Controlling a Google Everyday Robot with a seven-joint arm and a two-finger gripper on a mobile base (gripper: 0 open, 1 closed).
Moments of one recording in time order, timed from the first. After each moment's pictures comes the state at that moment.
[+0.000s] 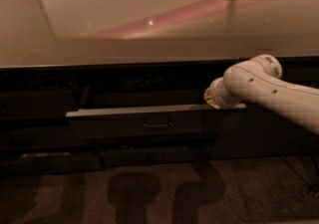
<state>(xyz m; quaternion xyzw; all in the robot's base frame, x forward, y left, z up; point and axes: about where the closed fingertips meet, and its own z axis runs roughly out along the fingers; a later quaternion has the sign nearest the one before) 0.646 -0.199 0.676 -0.82 0.50 -0.19 0.19</state>
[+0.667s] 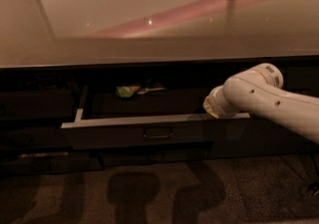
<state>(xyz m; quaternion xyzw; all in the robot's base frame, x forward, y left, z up) 0.611 -0.194 0.667 -0.82 0.50 -0.18 0.19</state>
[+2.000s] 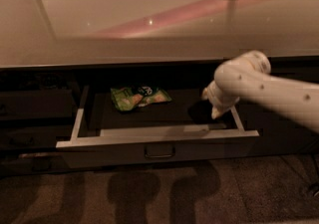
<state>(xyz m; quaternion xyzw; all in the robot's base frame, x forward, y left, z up) 0.636 -0.207 0.657 -0.82 0.54 -0.17 0.14</state>
